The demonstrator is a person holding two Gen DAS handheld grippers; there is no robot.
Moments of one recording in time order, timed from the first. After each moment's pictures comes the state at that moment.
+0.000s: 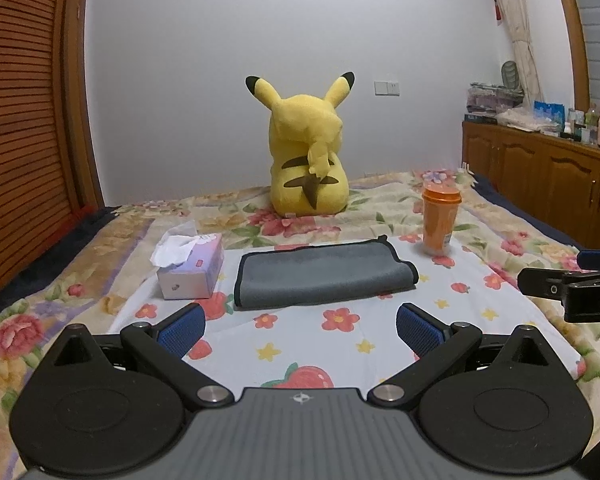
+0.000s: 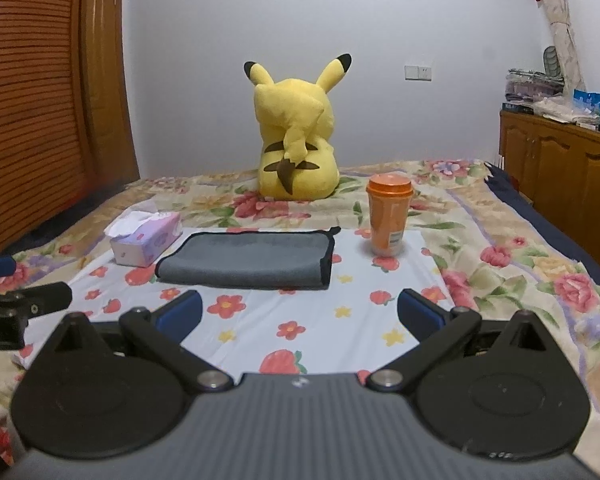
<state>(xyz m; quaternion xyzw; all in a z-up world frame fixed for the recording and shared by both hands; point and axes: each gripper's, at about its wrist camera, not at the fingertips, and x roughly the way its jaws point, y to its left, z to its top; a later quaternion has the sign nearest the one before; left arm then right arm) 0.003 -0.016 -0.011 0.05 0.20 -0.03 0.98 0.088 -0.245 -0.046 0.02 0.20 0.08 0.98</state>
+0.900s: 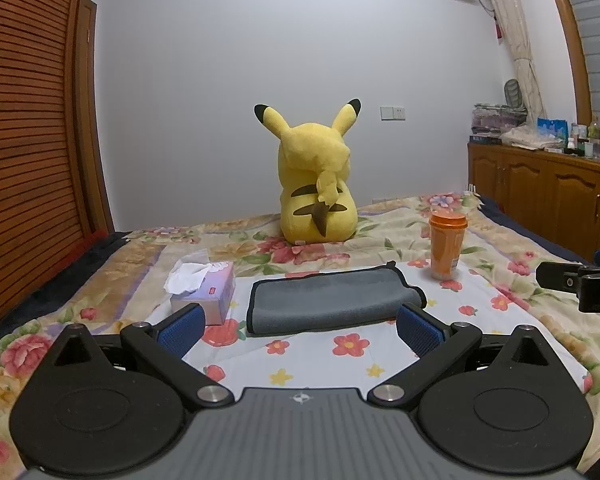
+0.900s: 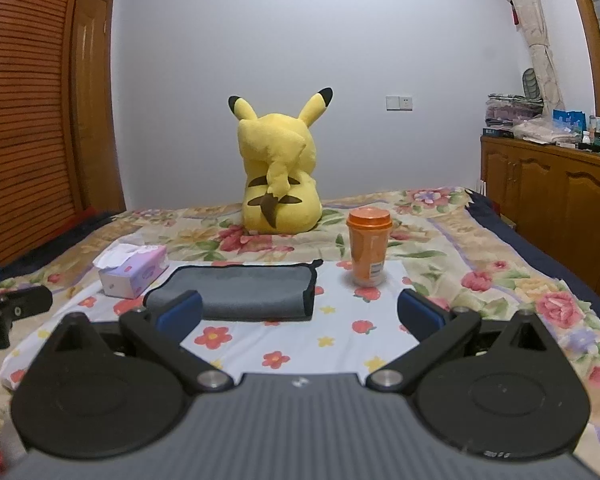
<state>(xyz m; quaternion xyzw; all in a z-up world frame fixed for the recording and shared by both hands) -0.004 -0.016 -0.004 0.06 0.16 -0.02 0.99 0.078 -0.253 -0.039 0.03 0.15 0.05 0.99</state>
